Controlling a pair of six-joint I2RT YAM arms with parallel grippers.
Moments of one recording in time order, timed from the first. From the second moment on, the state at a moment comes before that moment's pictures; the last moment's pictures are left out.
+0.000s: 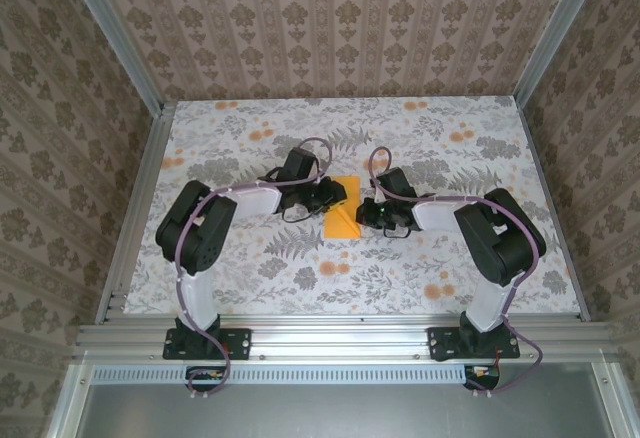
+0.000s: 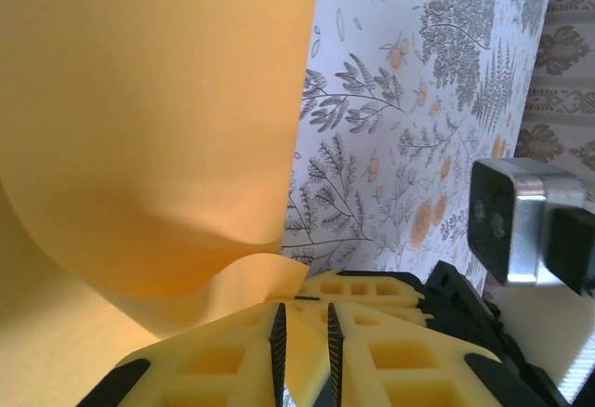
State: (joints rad) left arm -0.63 1.92 1.10 0.03 0.55 -0.98; right arm 0.44 1.79 0.83 0.02 -0.33 0.66
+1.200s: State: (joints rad) left arm -0.63 2.01 1.12 0.02 0.57 -0.98; right arm 0.44 1.77 0.83 0.02 -0.32 0.69
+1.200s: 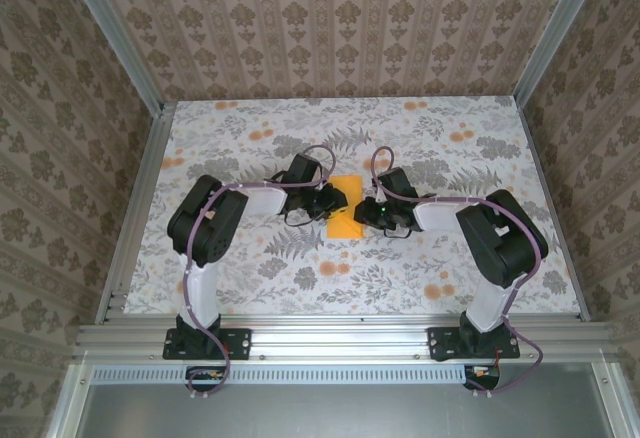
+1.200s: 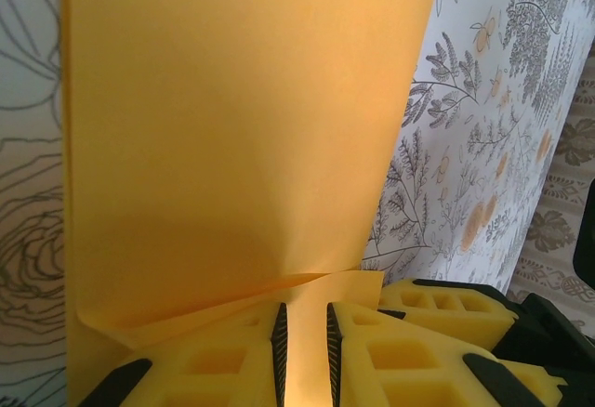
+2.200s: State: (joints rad) left arm -0.63 2.03 1.16 -0.05 0.56 -0.97; right arm 0.41 1.69 0.84 -0.08 -0.32 0.71
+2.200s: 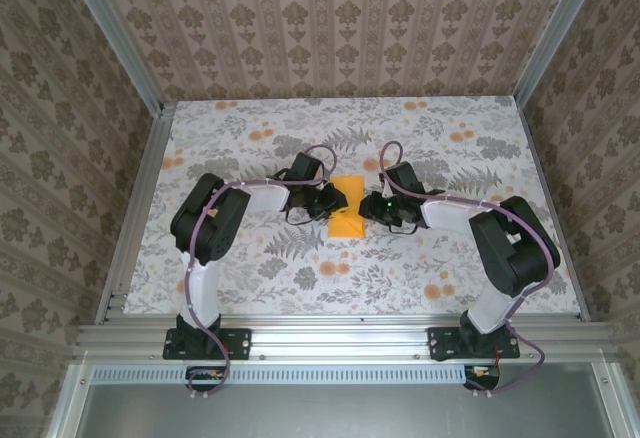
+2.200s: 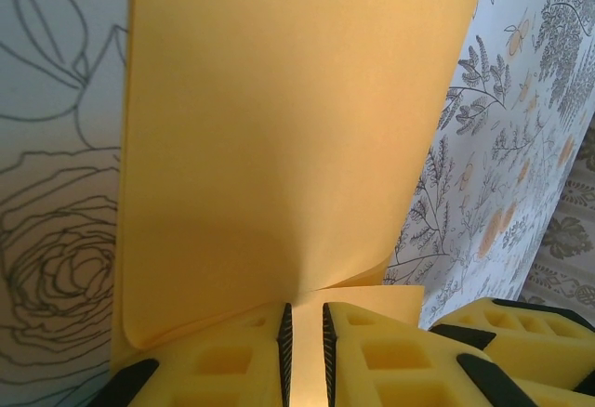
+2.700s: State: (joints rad) left arm -0.63 2.03 1.17 -0.05 0.56 -0.97; right arm 0.41 1.70 0.85 -0.13 -0.45 0.68
